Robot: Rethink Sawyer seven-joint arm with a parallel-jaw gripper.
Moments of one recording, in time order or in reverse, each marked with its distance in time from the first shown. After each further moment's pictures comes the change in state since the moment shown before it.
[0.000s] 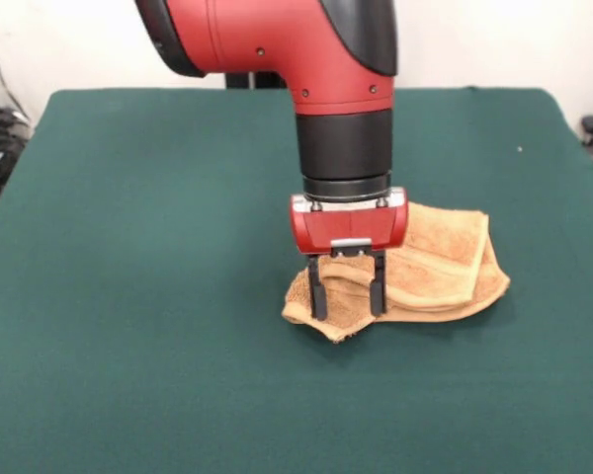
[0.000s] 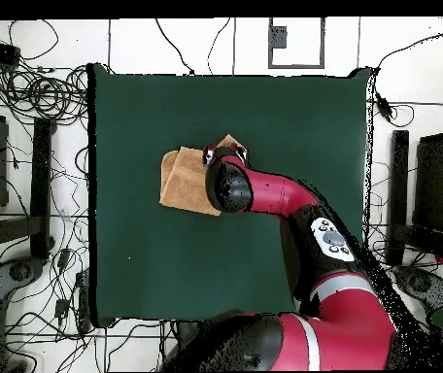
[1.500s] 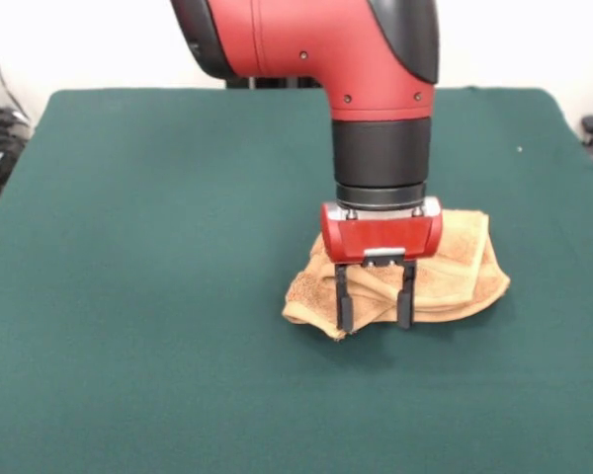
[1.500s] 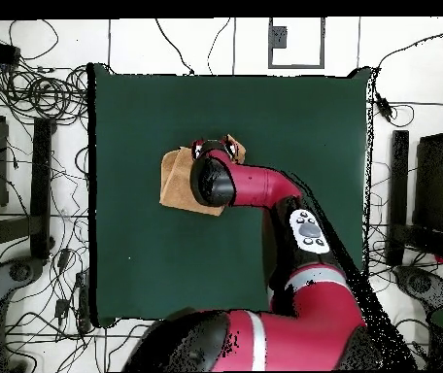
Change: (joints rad) arm 0.102 0.009 -0.081 -0.061 0.012 0.000 0.000
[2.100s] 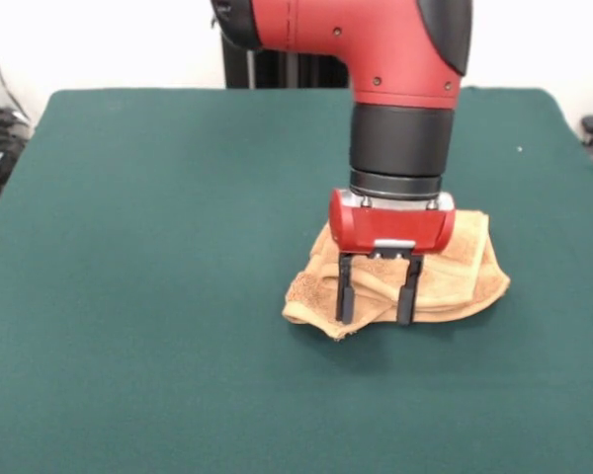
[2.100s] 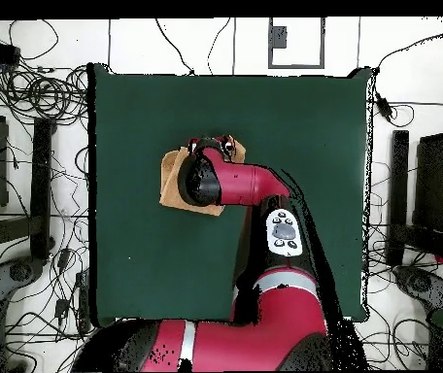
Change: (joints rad) arm 0.128 0.002 -0.150 -0.045 0.067 0.000 0.000
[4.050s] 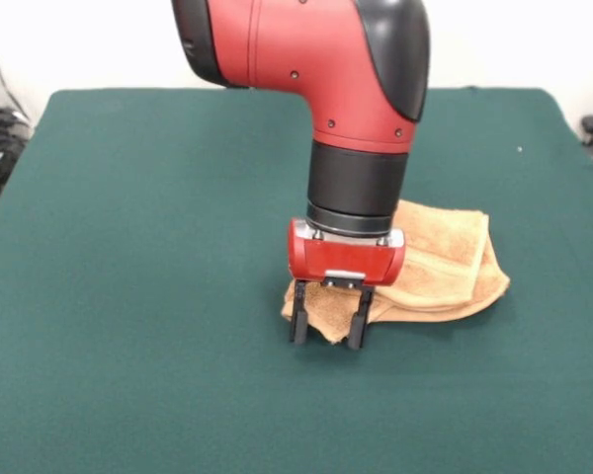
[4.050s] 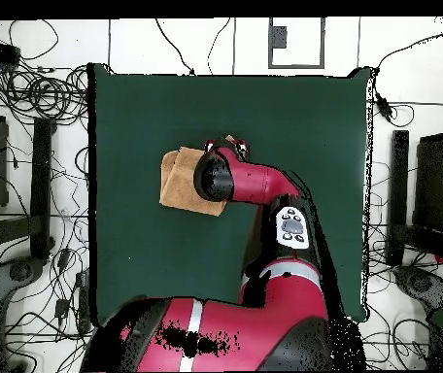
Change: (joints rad) arm -0.013 0.093 -0.052 -0.064 0.063 0.011 0.000
